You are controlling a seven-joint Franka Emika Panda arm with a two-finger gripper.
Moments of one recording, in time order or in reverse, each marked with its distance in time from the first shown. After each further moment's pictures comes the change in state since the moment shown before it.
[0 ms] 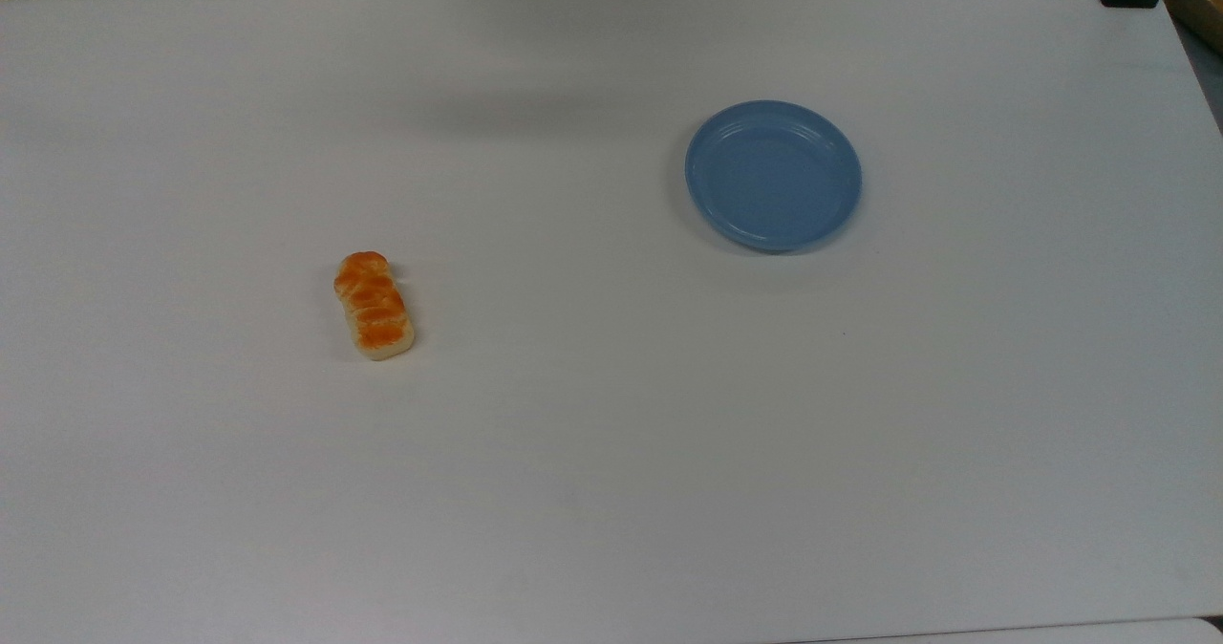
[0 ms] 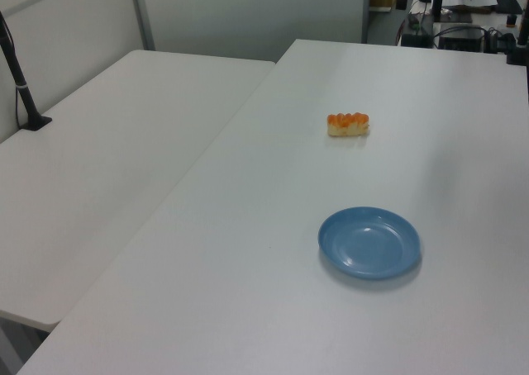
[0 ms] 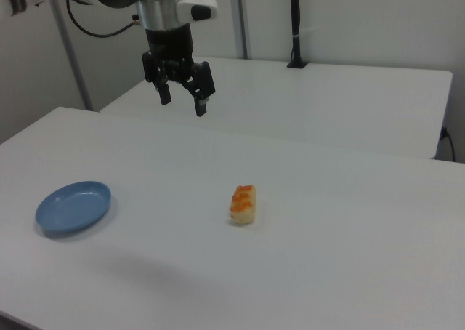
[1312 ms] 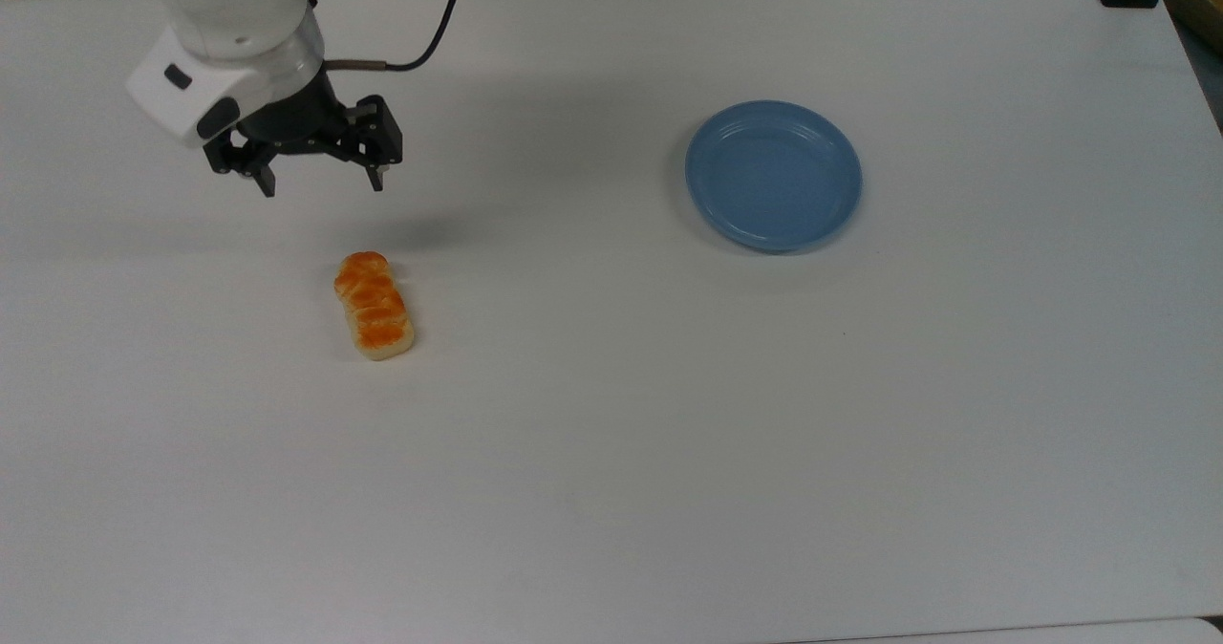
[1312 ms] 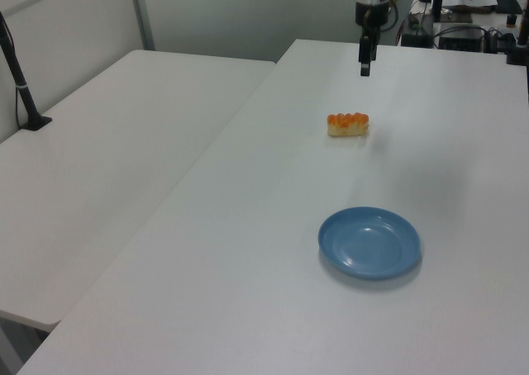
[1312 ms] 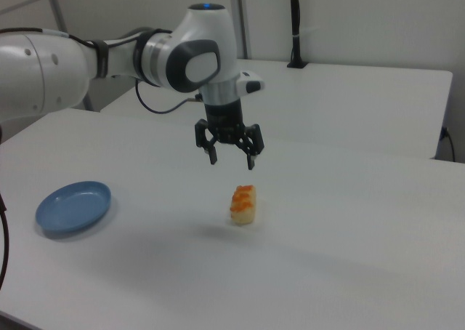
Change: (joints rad) arm 0.057 0.291 -0.082 -0.060 0.000 0.316 -0.270
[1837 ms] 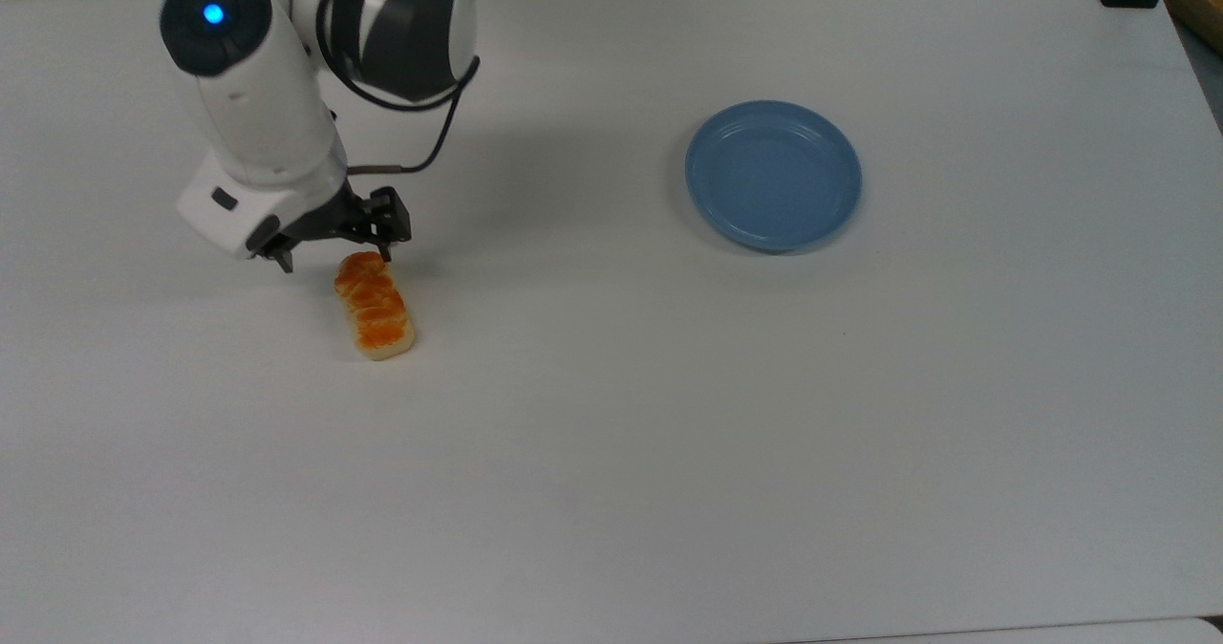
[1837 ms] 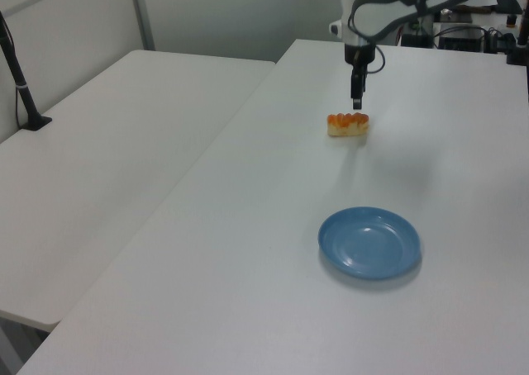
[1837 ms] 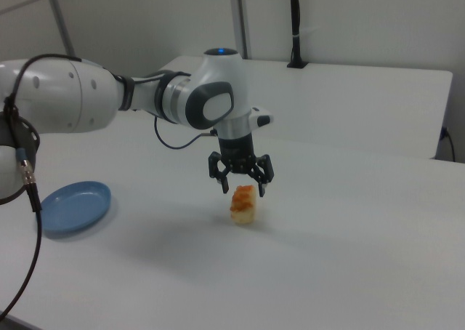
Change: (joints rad) arm 0.022 0.160 -0.019 -0.011 0.000 0.143 -0.058
